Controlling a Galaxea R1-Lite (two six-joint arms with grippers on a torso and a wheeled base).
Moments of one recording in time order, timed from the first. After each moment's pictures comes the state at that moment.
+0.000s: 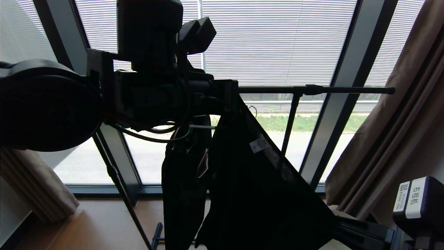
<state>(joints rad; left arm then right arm) -0.74 1.77 -1.50 -0.02 0.04 -0.16 1.15 1.18 -0.62 -0.07 -0.44 -0.02</state>
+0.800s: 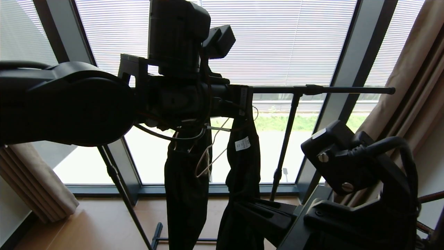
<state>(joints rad) -0.76 1.84 -1.56 0.00 0.04 -0.12 1.25 1.48 -0.87 -0.24 -0.39 0.38</state>
